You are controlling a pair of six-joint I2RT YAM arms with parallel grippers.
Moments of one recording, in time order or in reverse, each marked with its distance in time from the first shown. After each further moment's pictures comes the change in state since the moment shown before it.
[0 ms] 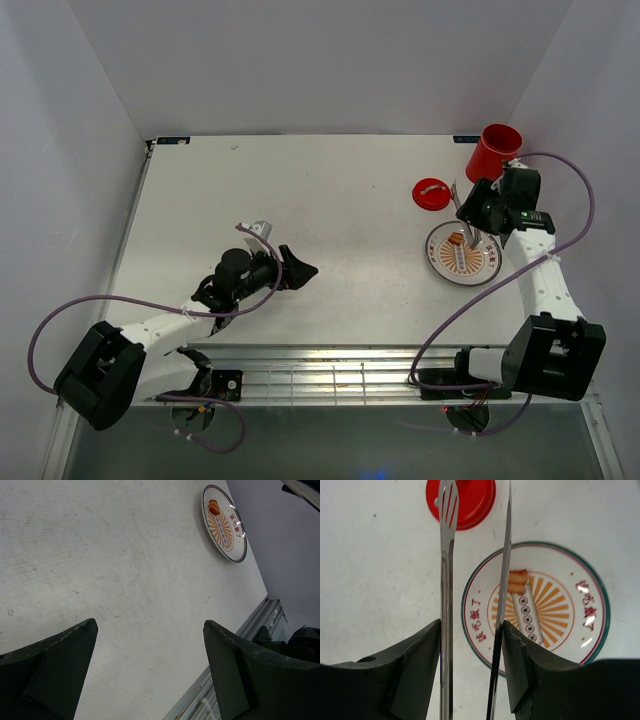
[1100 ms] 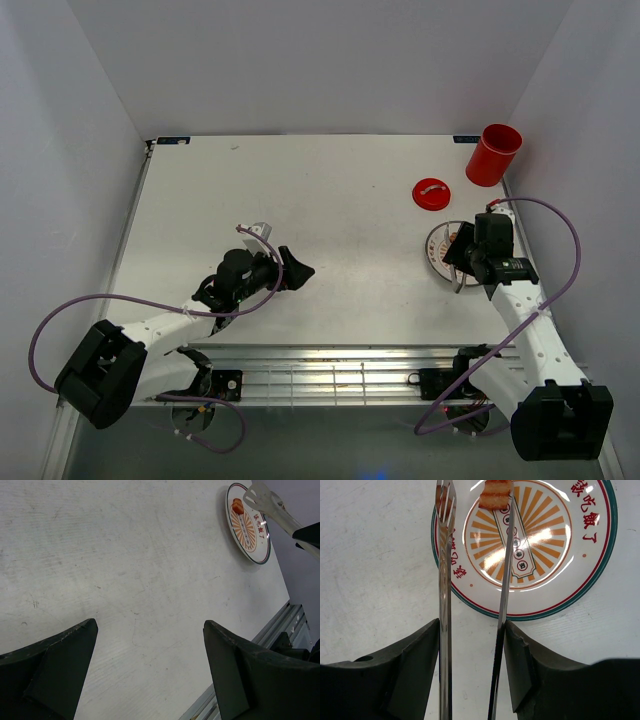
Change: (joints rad) left arm 0.000 0.006 0.000 -0.047 -0.073 0.041; right arm 0.205 -0.357 -0.365 -0.077 0.238 0.121
